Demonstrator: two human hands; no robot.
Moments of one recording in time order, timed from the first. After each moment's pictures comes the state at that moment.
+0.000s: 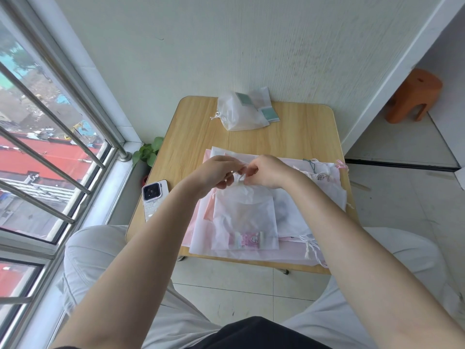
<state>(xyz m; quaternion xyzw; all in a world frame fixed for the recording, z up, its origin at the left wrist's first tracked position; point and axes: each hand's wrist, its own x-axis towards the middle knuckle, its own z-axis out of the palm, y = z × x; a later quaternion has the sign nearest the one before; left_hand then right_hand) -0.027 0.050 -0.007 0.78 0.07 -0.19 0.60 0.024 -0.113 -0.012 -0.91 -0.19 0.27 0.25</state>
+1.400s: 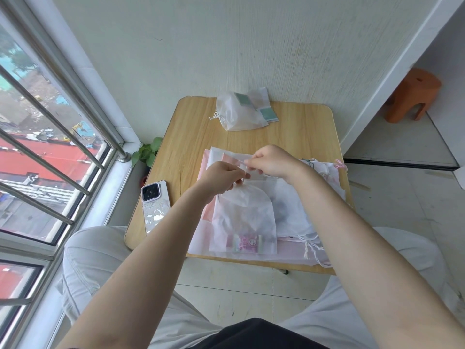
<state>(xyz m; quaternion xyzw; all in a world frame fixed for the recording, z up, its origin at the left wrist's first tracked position) -0.025 0.036 -0.030 0.81 0.13 -0.15 0.55 0.032 -0.121 0.002 -0.88 -0.11 0.26 0.38</state>
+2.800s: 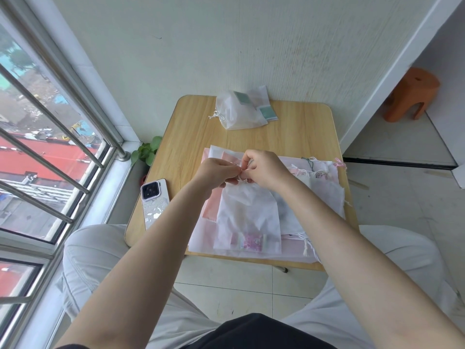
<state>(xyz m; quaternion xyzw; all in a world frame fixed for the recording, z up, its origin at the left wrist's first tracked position) -0.026 0.041 -0.026 0.77 0.21 -0.13 0.59 0.012 -0.110 -0.020 -0.89 -0.16 0.17 0.39</state>
